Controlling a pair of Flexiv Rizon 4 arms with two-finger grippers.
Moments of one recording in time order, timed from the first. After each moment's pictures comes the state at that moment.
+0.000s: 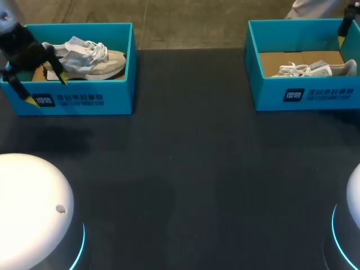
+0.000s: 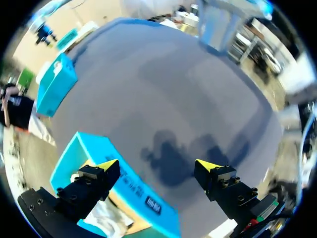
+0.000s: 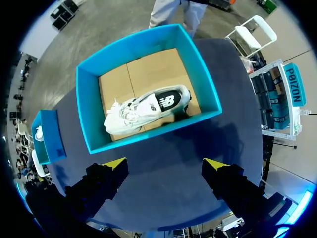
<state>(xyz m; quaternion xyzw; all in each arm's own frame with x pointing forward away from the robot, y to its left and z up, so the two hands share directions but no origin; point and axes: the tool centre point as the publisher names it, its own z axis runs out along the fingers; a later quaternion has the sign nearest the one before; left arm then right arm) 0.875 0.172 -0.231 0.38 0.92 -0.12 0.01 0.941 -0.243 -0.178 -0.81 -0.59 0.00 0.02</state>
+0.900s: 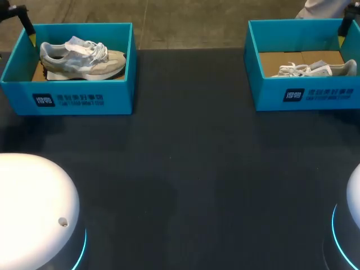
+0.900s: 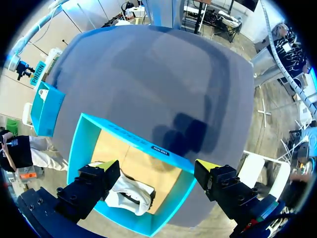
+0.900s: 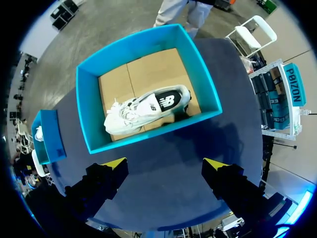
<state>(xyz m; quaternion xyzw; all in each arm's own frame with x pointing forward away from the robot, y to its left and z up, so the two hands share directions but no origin) 0.974 0.252 -0.177 0.54 0.84 -0.08 0.00 0.941 -0.243 -0.178 -0.81 -0.59 0.00 0.02</state>
